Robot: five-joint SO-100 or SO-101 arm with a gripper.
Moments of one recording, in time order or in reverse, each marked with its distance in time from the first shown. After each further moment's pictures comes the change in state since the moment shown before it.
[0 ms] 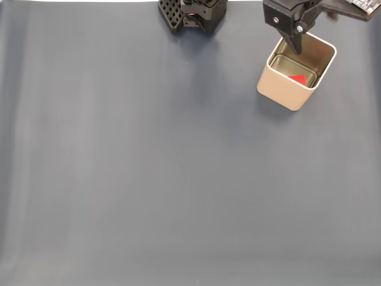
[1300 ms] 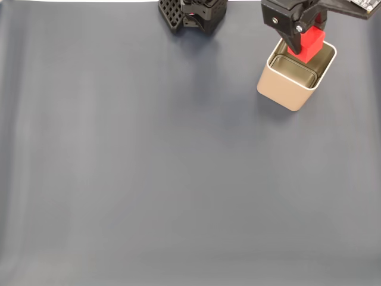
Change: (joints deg) arm 0.7 0.7 0.0 0.0 -2.7
